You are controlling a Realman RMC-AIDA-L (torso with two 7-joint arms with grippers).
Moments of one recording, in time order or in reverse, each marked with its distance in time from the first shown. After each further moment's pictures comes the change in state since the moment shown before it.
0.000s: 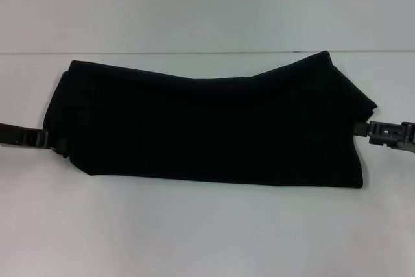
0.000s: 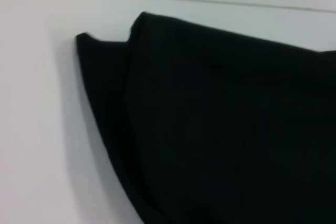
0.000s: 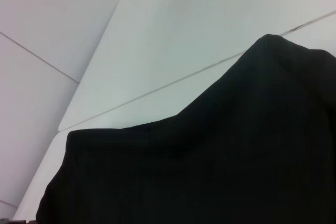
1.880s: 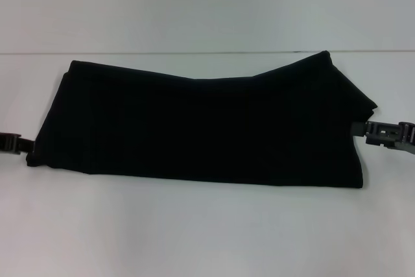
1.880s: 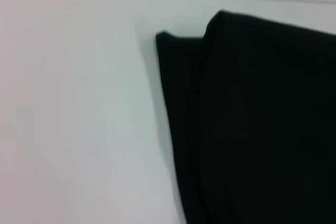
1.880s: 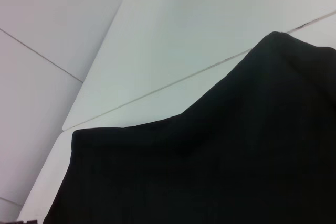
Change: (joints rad) left arm 0.060 -0.034 0.055 0.175 0.064 -0.005 -0.099; right arm 0.005 0.002 0.000 0.009 0.003 -0.002 -0.002
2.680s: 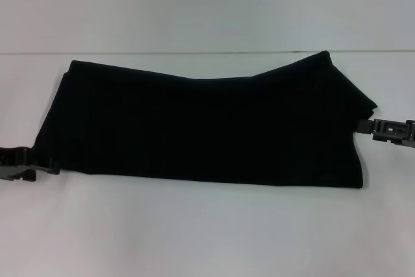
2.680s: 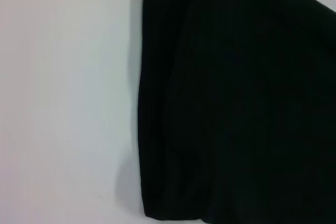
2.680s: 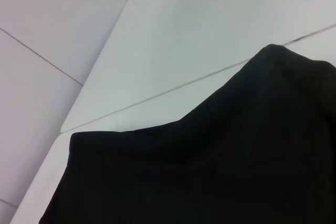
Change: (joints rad) left arm -0.011 0.032 -0.057 -0.077 0.010 0.148 -0.172; right arm -0.008 -0.012 0.008 -0.003 0.010 -0.006 -0.037
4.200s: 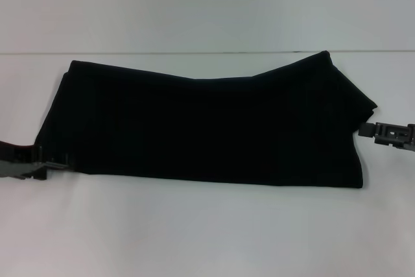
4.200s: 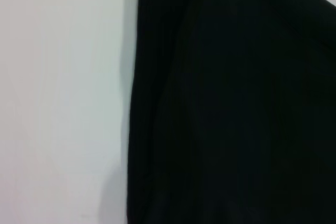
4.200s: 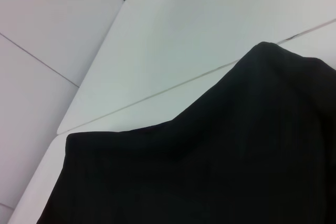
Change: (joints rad) left arm -0.036 0.010 0.019 -0.112 0.002 -0.100 -0.027; right arm -0.012 0.005 0.006 0.003 0.000 0.006 -0.008
